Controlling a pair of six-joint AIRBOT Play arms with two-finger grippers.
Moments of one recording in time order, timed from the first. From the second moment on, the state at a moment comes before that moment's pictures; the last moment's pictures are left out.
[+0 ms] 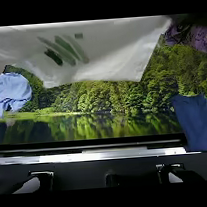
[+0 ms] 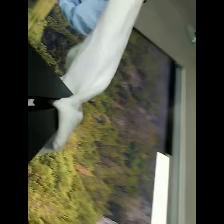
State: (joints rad) left arm 0.34 -1.22 2.06 1.05 -1.21 -1.49; right arm -0.05 -1.17 1.93 -0.83 1.17 1.36
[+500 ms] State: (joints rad) left arm 0.34 -0.78 1.94 1.39 -1.15 -1.65; right arm -0.04 -0.86 2.08 -1.06 1.30 1.62
